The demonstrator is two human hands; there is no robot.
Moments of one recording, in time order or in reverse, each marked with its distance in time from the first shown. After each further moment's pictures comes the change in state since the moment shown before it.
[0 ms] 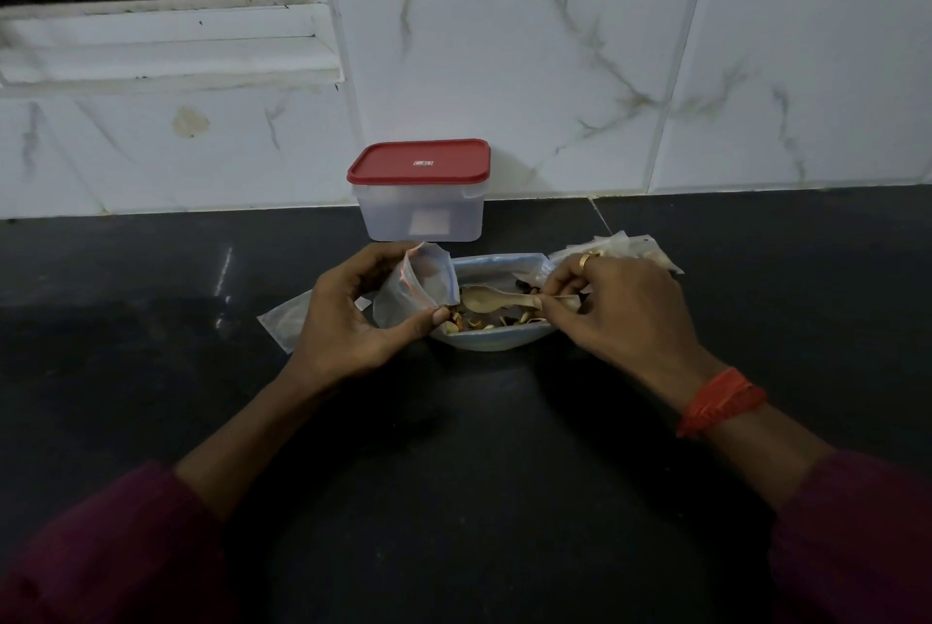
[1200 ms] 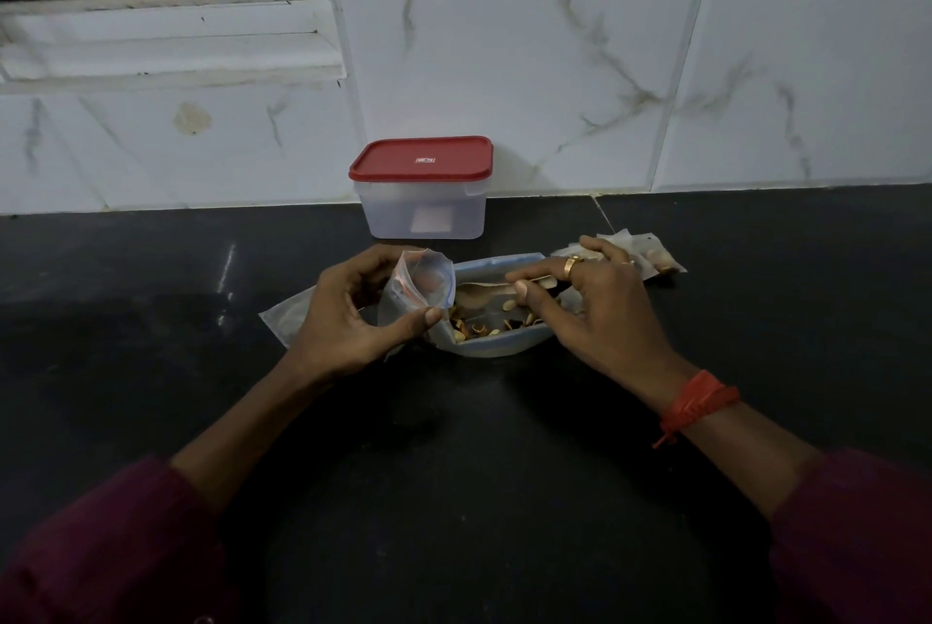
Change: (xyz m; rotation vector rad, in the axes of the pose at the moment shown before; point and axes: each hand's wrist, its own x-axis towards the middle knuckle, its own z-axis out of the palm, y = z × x) left_hand 0.001 -0.001 -0.005 -0.115 -0.089 -0.048; right_hand 0.004 -0.004 0.024 0.252 0.120 -0.221
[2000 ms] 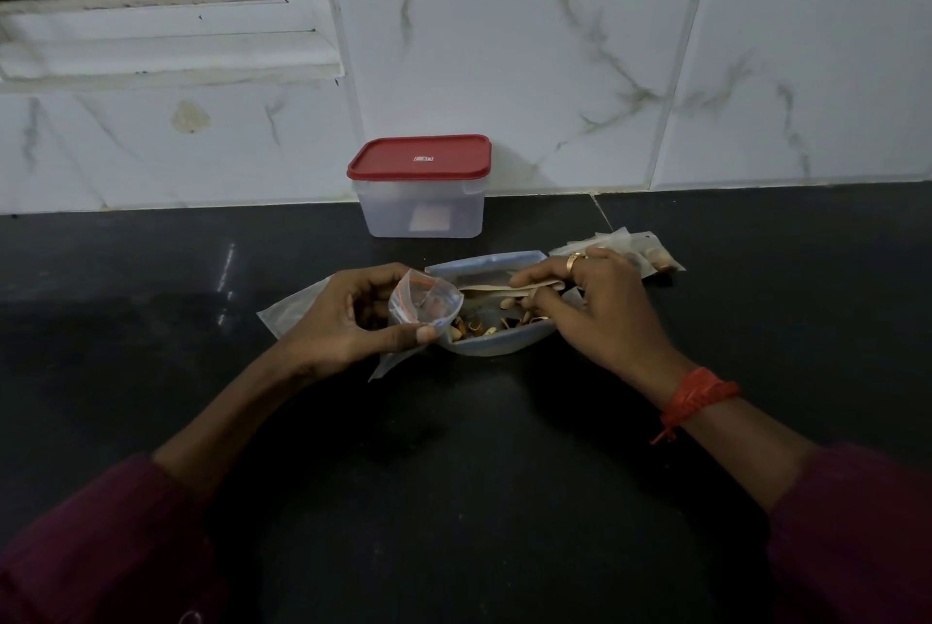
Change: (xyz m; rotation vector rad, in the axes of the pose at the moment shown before) left_hand 0.002 0.005 -0.009 -0.133 -0.249 -0.157; right_hand 0.003 0.003 -0.002 0.041 -0.072 0.166
